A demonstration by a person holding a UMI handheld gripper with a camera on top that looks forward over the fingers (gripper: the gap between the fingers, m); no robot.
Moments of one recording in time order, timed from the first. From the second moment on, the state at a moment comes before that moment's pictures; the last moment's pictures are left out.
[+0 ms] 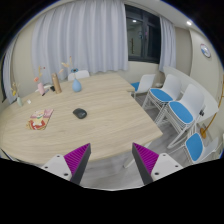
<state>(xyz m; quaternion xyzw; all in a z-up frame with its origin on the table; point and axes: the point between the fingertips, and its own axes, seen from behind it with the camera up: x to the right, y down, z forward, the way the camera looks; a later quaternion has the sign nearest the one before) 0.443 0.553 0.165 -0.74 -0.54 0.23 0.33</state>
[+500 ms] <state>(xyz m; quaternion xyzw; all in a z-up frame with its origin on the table) 0.412 0.503 0.143 -0.70 -0.59 0.25 0.32</state>
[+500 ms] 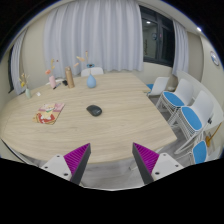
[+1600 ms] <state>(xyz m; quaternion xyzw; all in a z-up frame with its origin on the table) 0.154 0.461 0.024 -0.64 -0.63 0.29 0.33</state>
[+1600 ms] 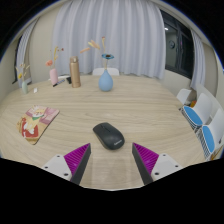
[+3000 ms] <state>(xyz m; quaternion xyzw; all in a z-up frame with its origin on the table) -0.006 0.168 0.107 -0.61 -0.65 0.37 0.25</state>
